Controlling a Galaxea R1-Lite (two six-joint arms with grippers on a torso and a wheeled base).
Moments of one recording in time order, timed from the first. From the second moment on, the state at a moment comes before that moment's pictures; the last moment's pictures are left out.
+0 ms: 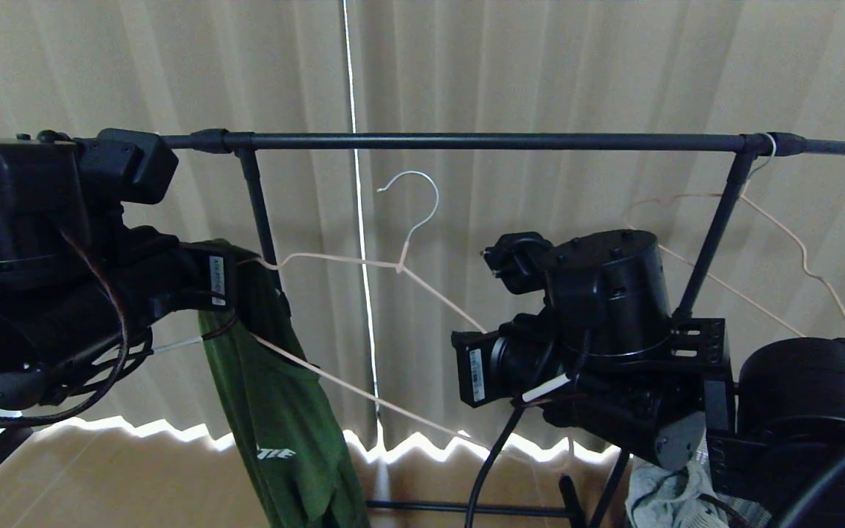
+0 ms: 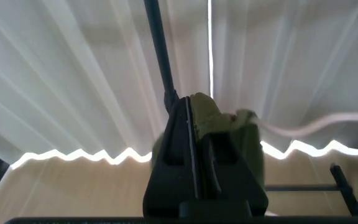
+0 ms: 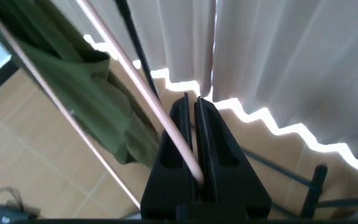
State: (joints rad) left arm -0.45 1.43 -0.85 -0.34 0.45 0.06; right arm 0.88 1.78 -1.03 -0.29 -0.33 0.36
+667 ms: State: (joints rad) left arm -0.73 1.44 -0.96 -0.30 0.45 -0.03; right arm 0.88 1.86 -1.16 -0.30 -0.32 0.36
